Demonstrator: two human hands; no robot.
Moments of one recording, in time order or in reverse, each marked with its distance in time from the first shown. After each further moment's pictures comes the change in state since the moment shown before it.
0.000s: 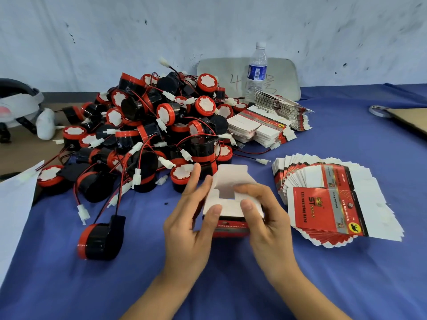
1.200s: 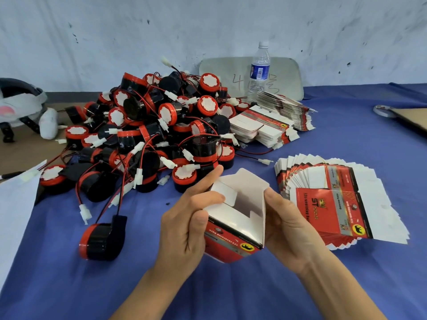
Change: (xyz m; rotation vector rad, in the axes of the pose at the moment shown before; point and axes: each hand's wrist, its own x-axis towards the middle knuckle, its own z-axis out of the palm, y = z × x) left_hand 0.012 0.005 -0.017 -0.104 -0.127 0.133; right_hand 0.020 -0.012 -0.029 0.614 -0.244 0.732
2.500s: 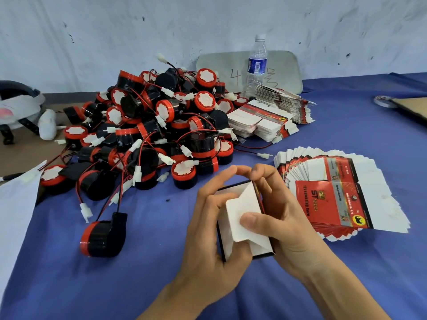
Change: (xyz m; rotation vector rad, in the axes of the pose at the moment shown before) left_hand -0.008 0.033 0.024 0.018 -0.046 -0.017; right_hand -0.017 -0.002 0.018 -0.127 -0.263 -0.325
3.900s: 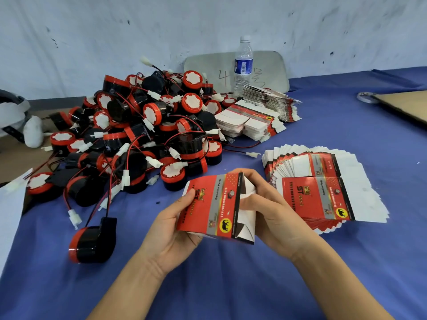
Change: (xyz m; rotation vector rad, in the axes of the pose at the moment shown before) left_hand 0.017 -0.039 -0.023 -1.183 0.098 -1.263; right_hand 0.010 0.004 -0.023 0.049 0.049 0.204
